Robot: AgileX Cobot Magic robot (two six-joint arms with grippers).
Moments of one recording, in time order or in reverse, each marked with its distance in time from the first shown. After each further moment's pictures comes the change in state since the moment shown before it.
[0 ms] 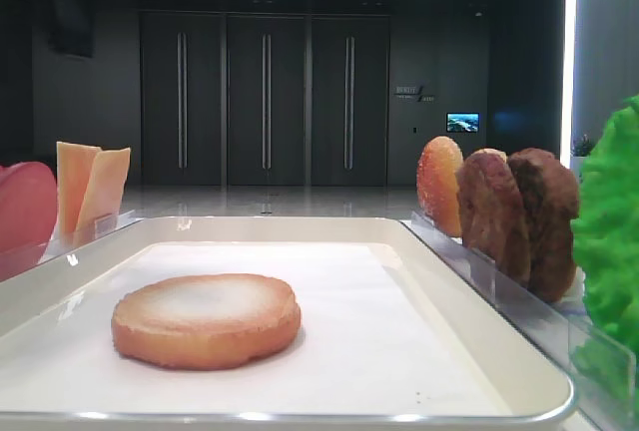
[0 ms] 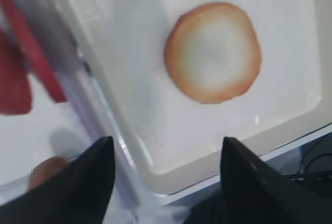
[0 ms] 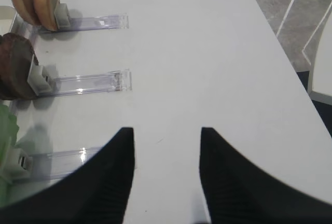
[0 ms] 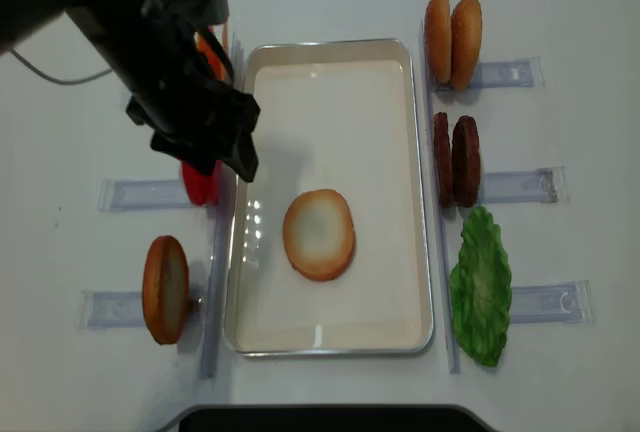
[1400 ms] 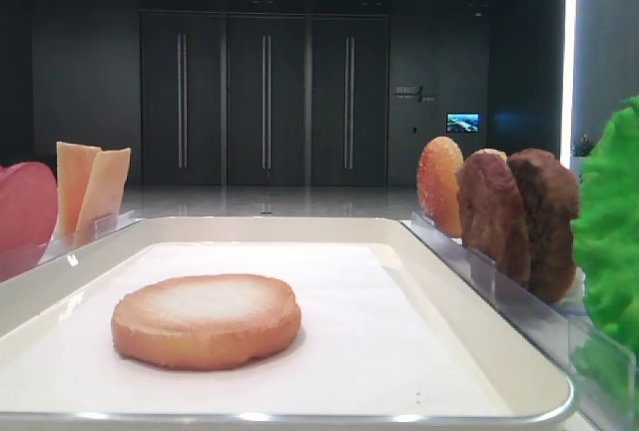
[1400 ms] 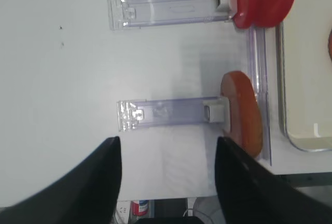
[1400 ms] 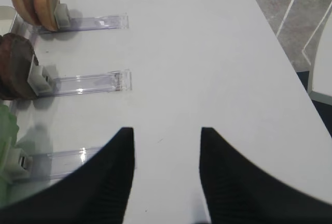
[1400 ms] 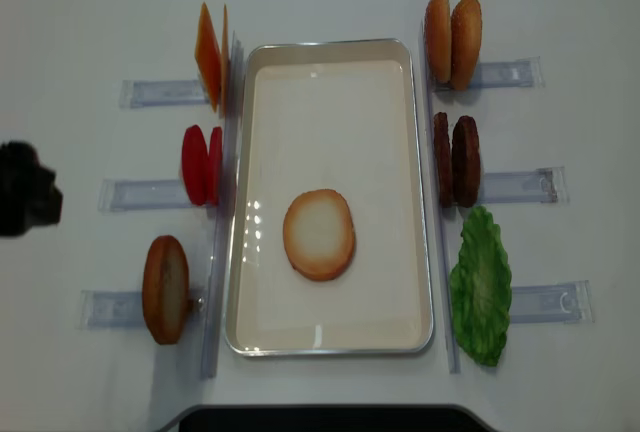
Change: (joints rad) left arm 0.316 -0.655 0.313 0.280 0.066 0.001; right arm 0.000 0.000 0.000 0.000 0.000 0.000
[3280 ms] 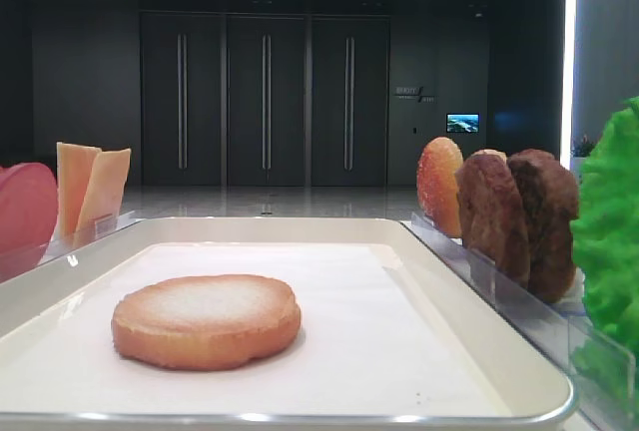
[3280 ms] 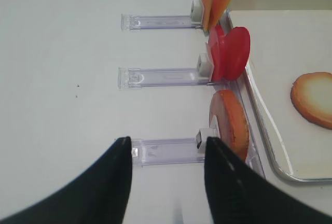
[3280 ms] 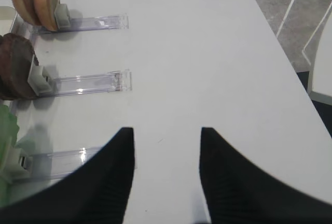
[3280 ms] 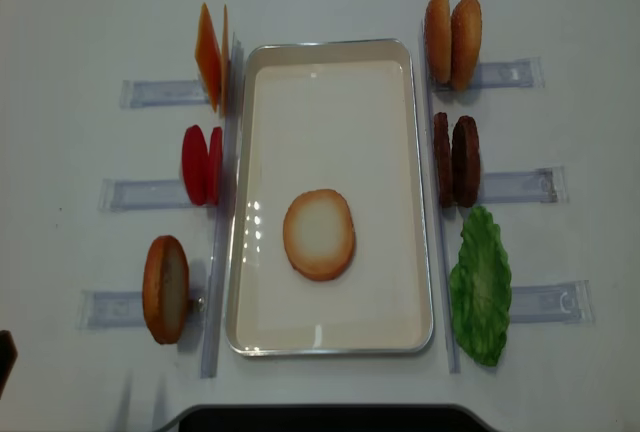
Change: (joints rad) left arm 0.000 -0.959 0.424 -0.010 -0.121 -0.020; right arm 0.000 0.000 0.000 0.000 0.000 0.000
